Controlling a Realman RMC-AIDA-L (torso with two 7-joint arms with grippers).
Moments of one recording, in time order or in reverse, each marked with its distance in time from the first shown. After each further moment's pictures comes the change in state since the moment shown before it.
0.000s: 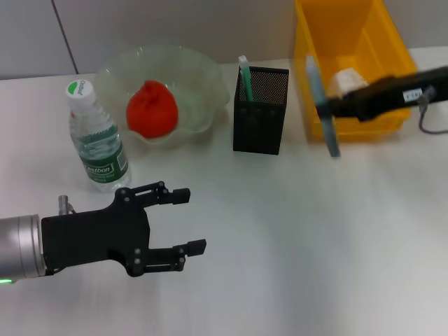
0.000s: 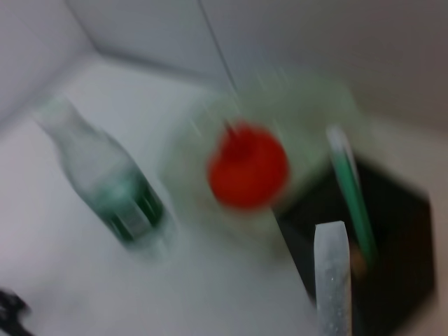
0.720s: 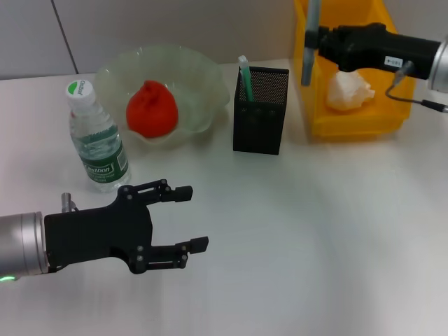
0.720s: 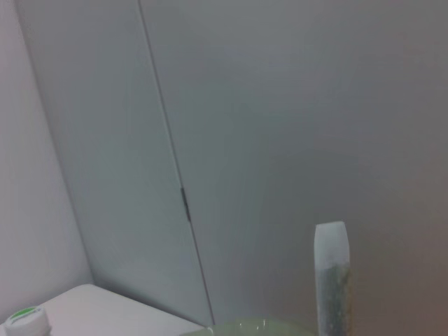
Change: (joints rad) left arm -0.011 -0.002 -0.002 -0.008 0.000 -0.006 0.002; right arm -0.029 0.001 0.015 0.374 0.503 0.353 -0.567
